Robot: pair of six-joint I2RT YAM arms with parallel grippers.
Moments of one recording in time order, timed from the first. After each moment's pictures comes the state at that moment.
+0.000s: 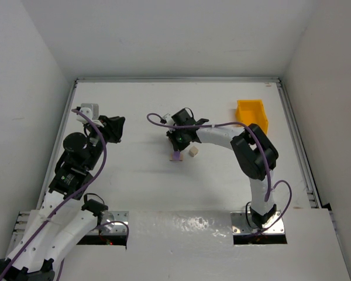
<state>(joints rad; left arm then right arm) -0.37 0.60 0.76 -0.15 -0.08 -0.29 0.69 2.01 1.29 -0.30 -0.18 -0.02</state>
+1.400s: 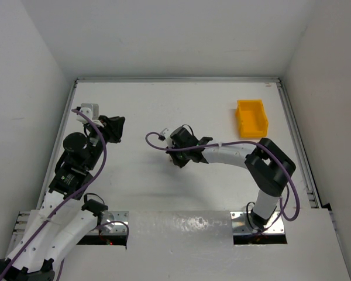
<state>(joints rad) -0.37 0.60 0.76 -0.15 -0.08 -0.29 0.85 1.77 1.01 -0.18 -0.09 0.04</state>
